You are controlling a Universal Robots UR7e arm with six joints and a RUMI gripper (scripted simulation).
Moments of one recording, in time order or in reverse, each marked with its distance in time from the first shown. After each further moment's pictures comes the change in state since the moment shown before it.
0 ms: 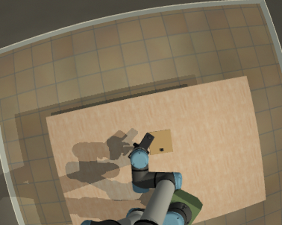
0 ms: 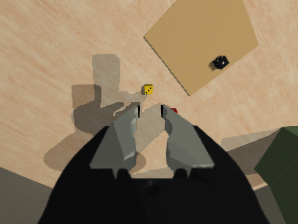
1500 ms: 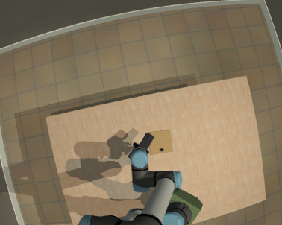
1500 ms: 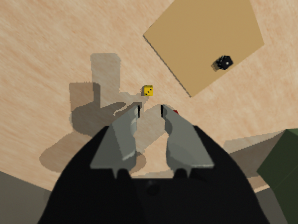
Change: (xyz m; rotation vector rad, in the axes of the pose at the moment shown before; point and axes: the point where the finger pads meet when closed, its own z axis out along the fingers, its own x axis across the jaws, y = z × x) arm 0.000 0.001 0.011 -0.002 0.002 0.000
